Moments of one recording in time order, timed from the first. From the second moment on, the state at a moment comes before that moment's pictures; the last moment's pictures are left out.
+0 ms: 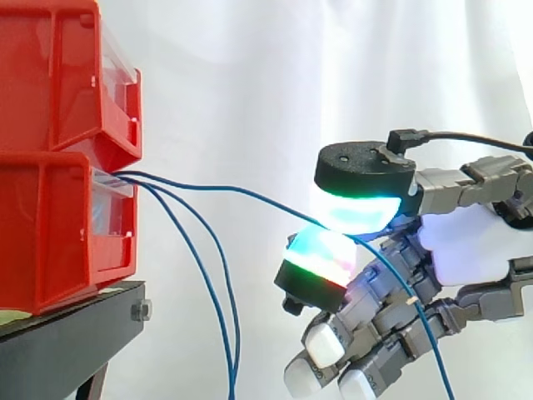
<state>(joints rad) 0.15 -2.24 -1.22 -2.97 -1.26 -0.12</state>
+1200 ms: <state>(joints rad) 0.15 -2.24 -1.22 -2.97 -1.26 -0.12</state>
